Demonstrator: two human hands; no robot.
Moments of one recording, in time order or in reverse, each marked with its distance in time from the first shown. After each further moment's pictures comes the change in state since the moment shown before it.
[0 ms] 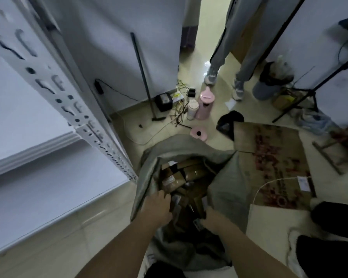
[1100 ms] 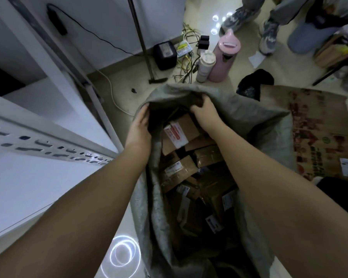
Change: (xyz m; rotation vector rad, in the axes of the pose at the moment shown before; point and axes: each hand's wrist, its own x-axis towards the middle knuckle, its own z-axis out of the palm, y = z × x) left_hand 0.247 -0.109 0.001 1.125 0.125 -0.168; right_hand 0.256 -0.142 -0.138 0.757 0.502 -0.397
